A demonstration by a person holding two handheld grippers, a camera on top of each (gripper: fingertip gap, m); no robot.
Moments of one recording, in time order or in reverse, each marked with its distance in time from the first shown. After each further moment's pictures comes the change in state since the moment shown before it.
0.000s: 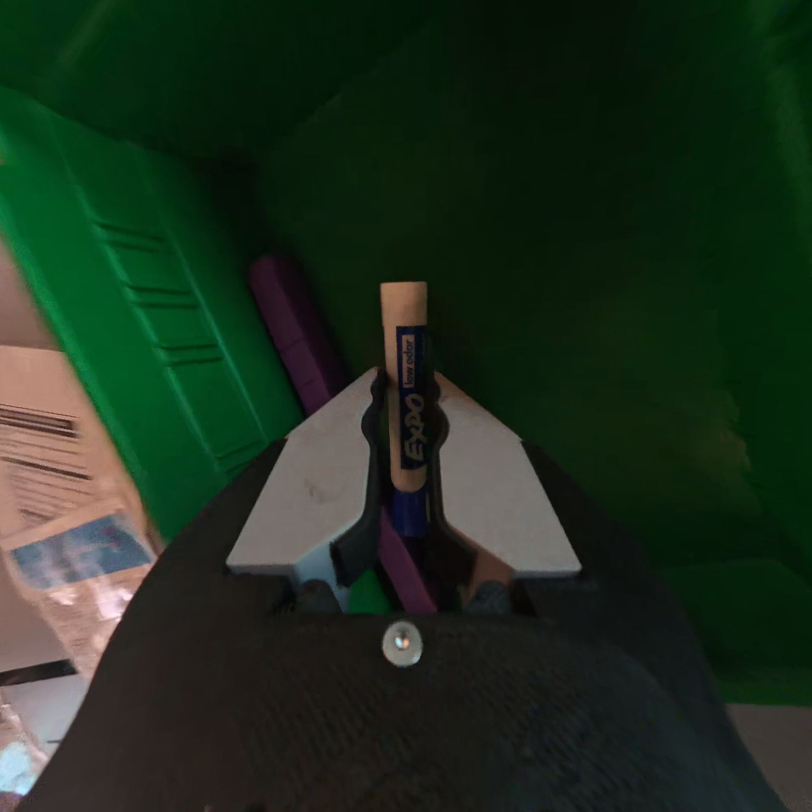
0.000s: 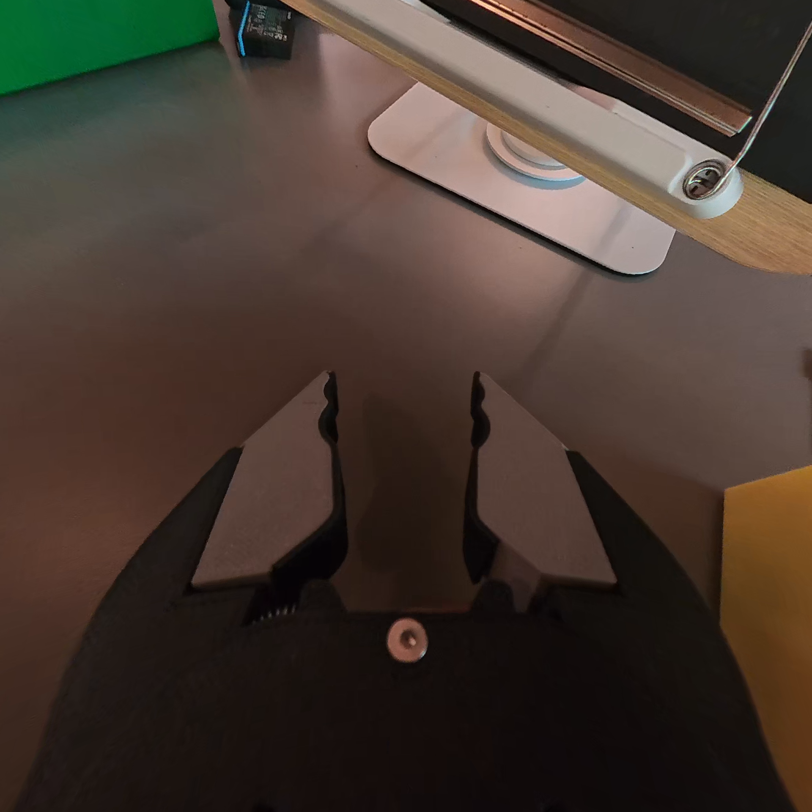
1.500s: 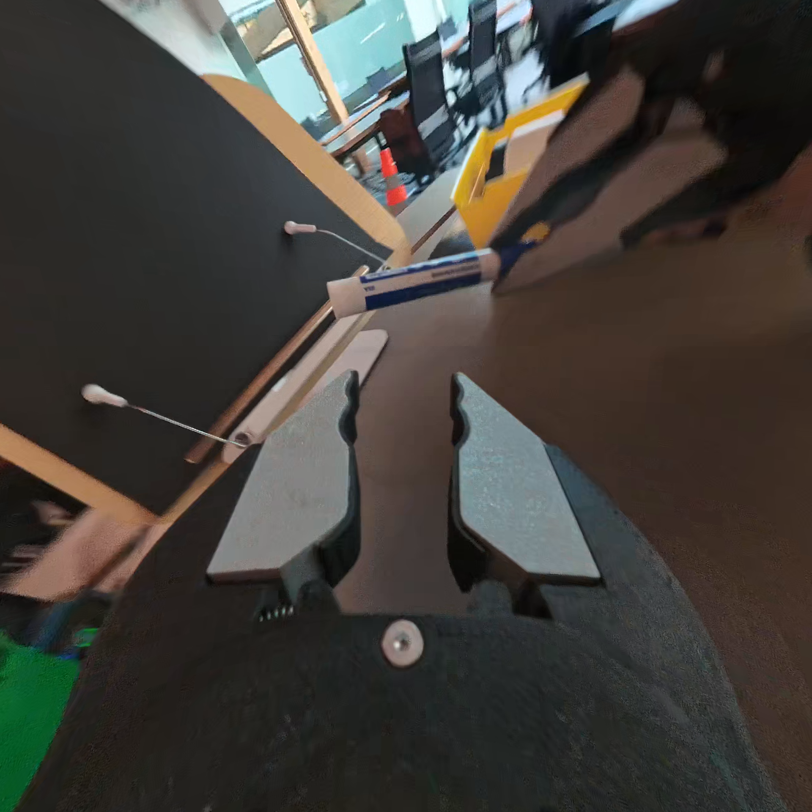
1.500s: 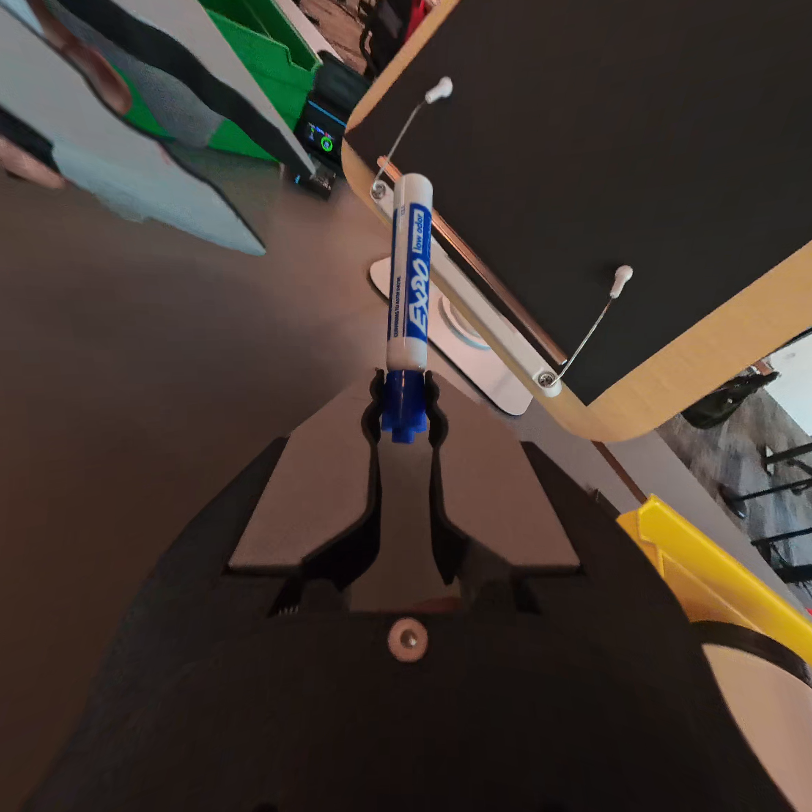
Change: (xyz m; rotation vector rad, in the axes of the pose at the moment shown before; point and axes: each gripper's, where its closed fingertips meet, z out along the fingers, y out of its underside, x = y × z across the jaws) left arm 0.307 -0.194 -0.133 1.154 0.184 0.379; right arm -0.011 -0.055 -0.061 0.239 0.129 -0.410
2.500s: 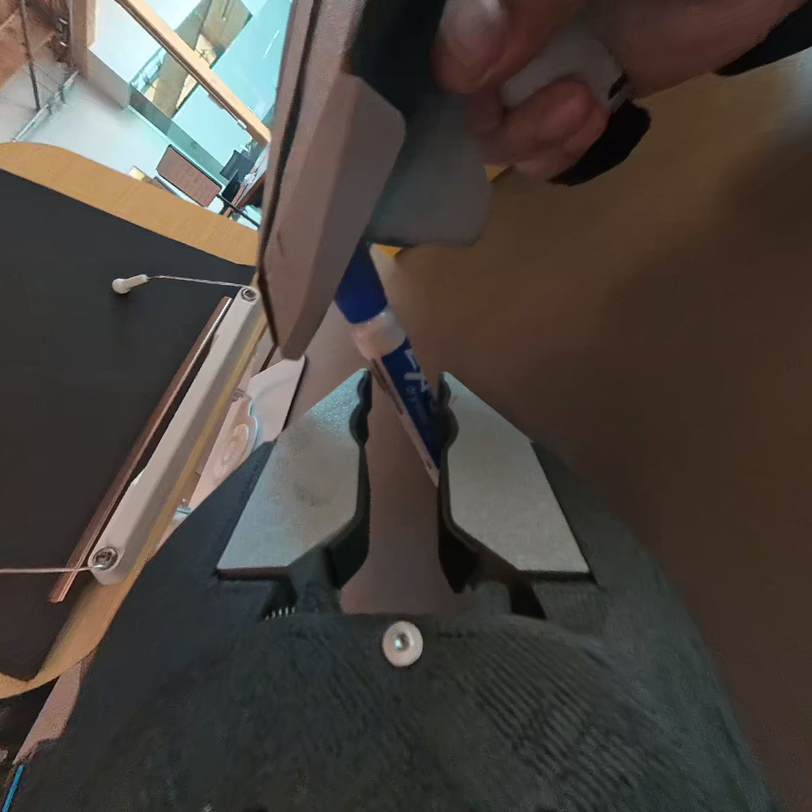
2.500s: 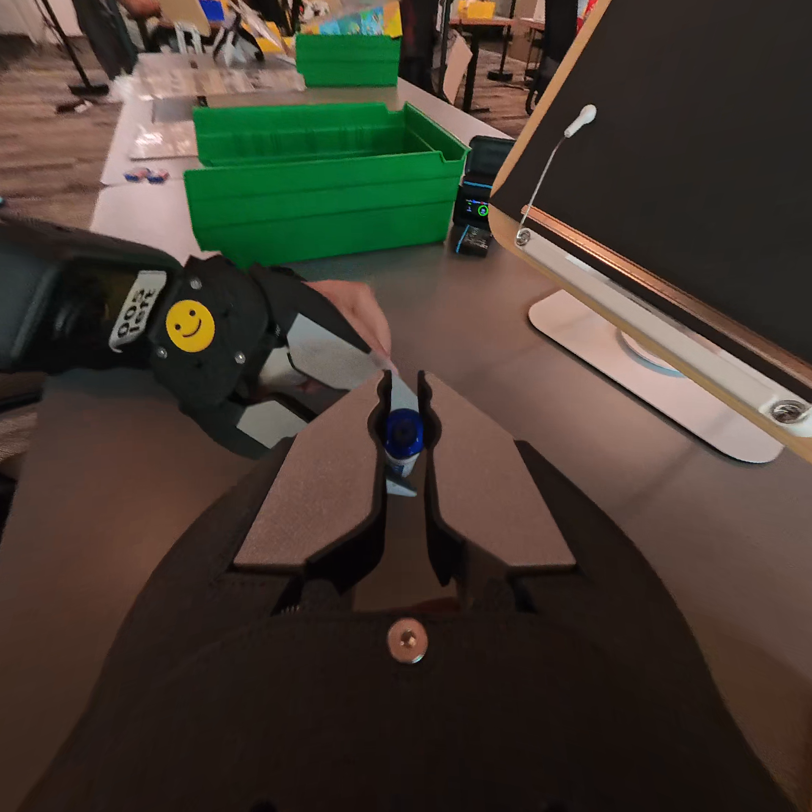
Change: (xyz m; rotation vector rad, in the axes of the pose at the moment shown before) left arm 0.084 0.024 0.042 -0.027 0.128 0.298; right arm -0.054 -0.034 -0.007 0.142 -0.433 0.346
